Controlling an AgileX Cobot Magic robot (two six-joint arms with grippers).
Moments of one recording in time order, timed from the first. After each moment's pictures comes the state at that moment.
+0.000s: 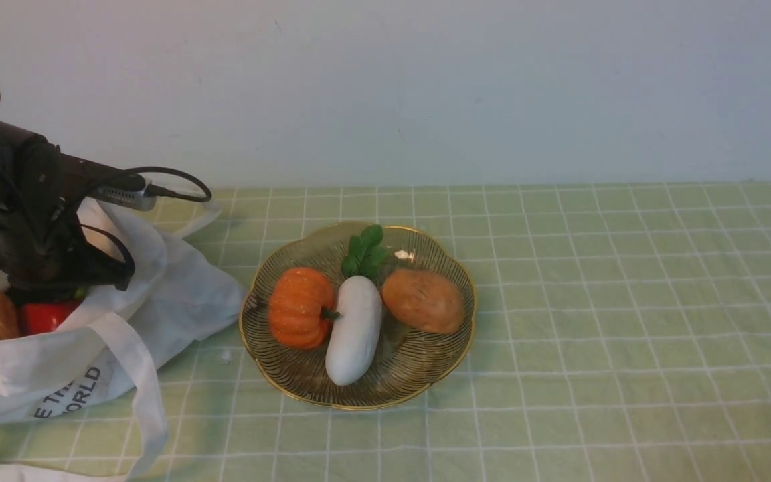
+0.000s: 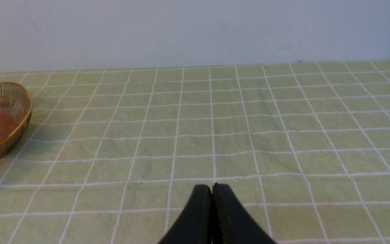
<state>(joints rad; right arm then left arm) 0.00 -0.01 0.02 0.03 0.39 0.03 0.03 1.85 -1.24 0.34 0.73 -0.10</state>
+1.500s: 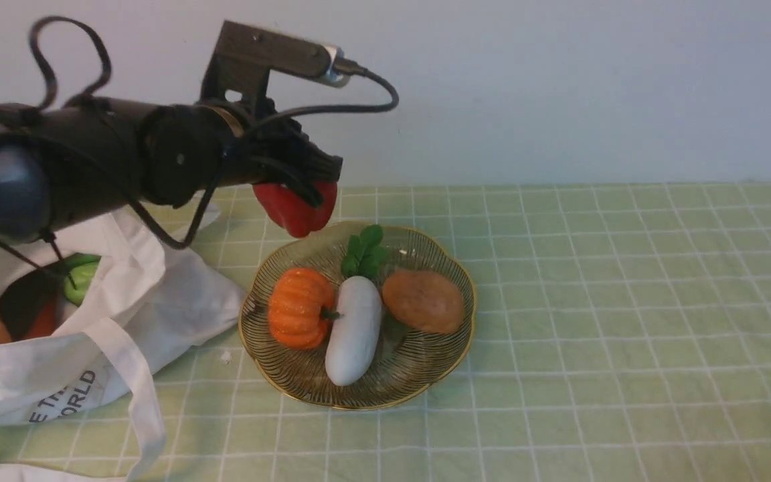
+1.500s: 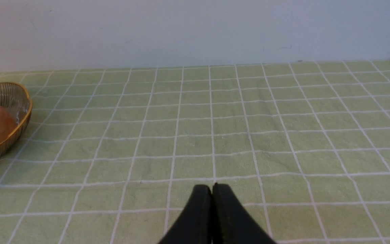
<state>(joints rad) 0.00 -0.01 0.02 0.03 0.39 0.03 -0.34 1.78 -1.24 -0.08 0.10 0.10</state>
